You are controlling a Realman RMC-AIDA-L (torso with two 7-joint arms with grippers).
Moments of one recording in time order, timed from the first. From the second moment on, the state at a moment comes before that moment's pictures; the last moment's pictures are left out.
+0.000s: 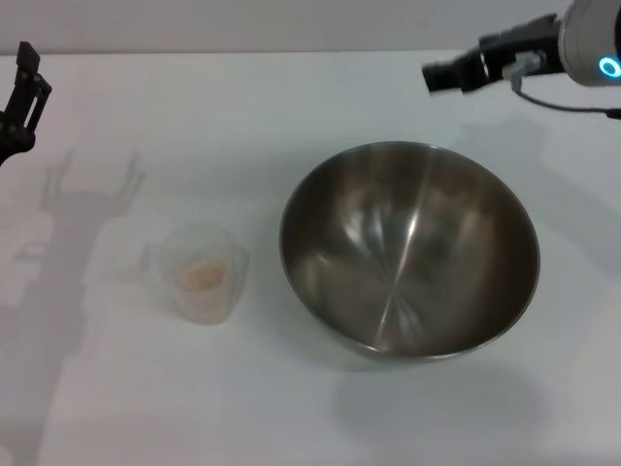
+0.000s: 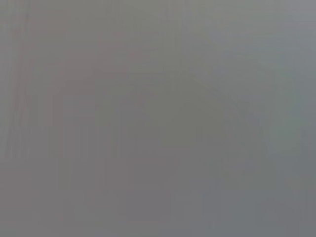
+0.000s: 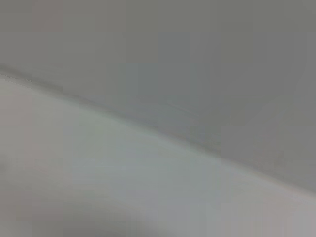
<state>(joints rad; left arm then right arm) -0.32 -2.07 -0.76 -0.31 2.20 1.48 -0.01 0.47 2.07 -1.54 -1.74 0.39 1.31 -0.15</state>
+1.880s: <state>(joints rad) -0.36 -2.07 -0.77 -0.27 2.20 1.47 -0.01 0.74 2.07 -1.16 -1.15 0.49 1.52 -0.63</state>
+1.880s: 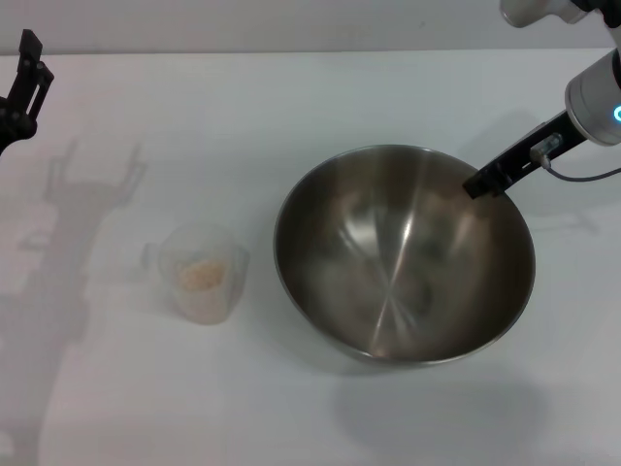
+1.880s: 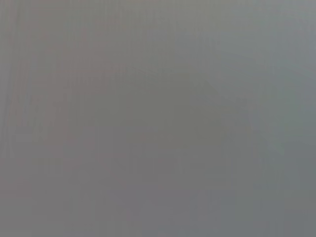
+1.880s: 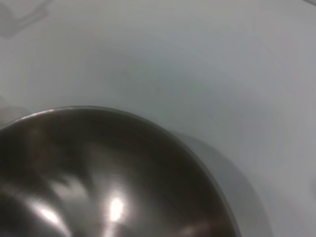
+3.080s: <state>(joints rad) -0.36 -2.07 -0.77 -0.27 2.21 1.47 -0.01 0.71 2.07 -1.04 -1.20 0.71 1.50 -0.75</state>
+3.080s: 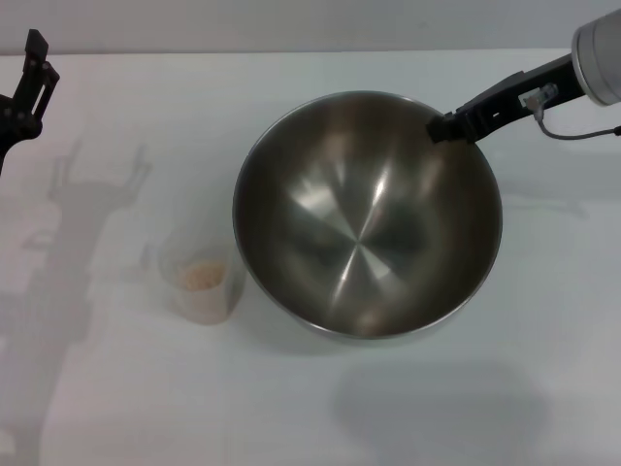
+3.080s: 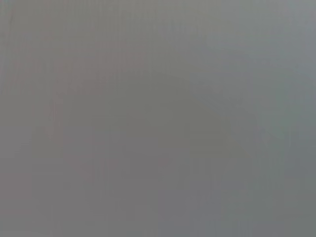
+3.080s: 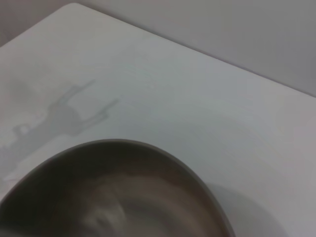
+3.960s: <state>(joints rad) -0.37 -2.07 -0.77 -0.27 2.21 1.47 -0.01 0.77 2.08 -1.05 -0.97 0.75 1.40 -0.79</state>
